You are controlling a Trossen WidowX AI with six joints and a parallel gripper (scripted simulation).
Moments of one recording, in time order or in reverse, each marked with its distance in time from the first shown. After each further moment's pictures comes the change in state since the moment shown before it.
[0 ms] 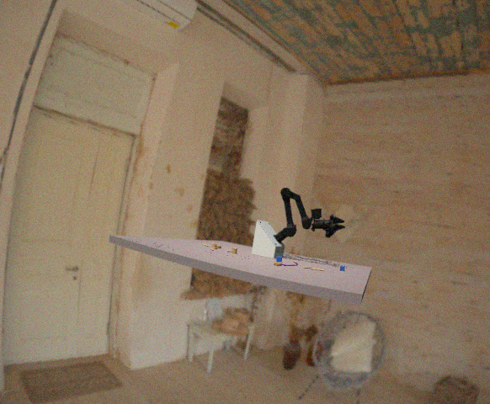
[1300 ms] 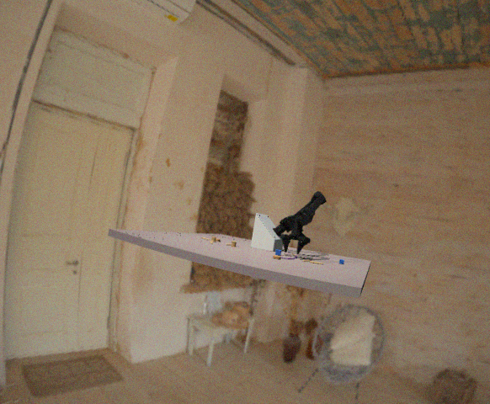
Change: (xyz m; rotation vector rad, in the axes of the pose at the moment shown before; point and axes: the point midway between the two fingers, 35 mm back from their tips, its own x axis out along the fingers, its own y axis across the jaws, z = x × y) arm -0.269 0.324 0.036 1.047 -0.358 1.866
